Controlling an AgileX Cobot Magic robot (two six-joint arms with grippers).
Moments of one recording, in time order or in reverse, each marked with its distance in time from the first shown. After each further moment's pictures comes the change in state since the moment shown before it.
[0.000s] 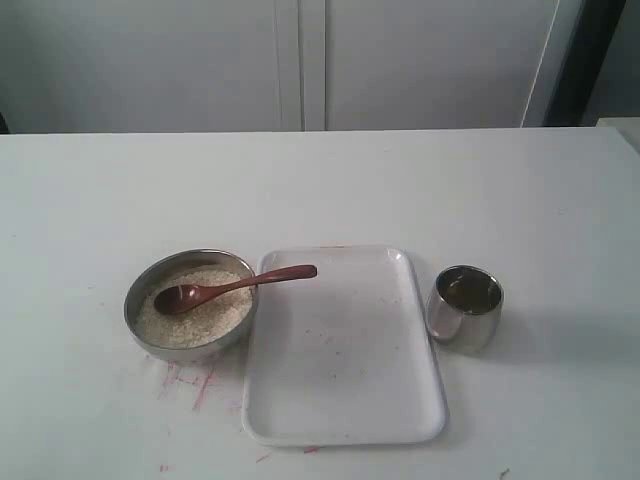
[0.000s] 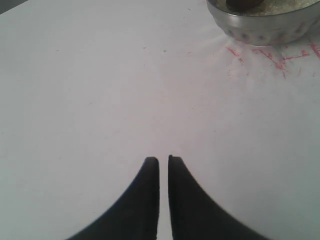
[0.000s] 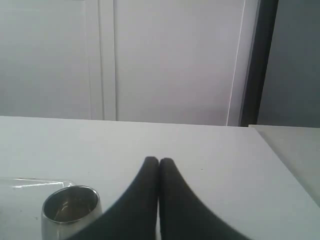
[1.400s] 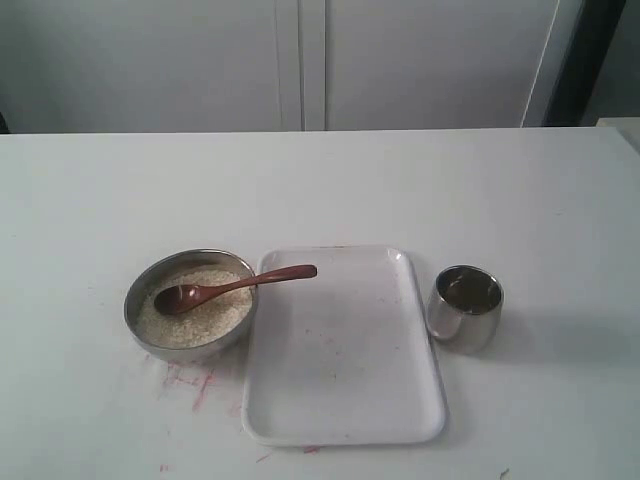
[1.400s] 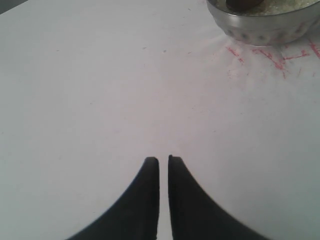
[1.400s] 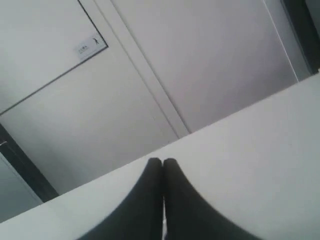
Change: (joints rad) left arm 0.000 0.000 0.000 0.000 0.000 0.000; right arm 0.002 0.000 -0.123 0.139 0.112 0.364
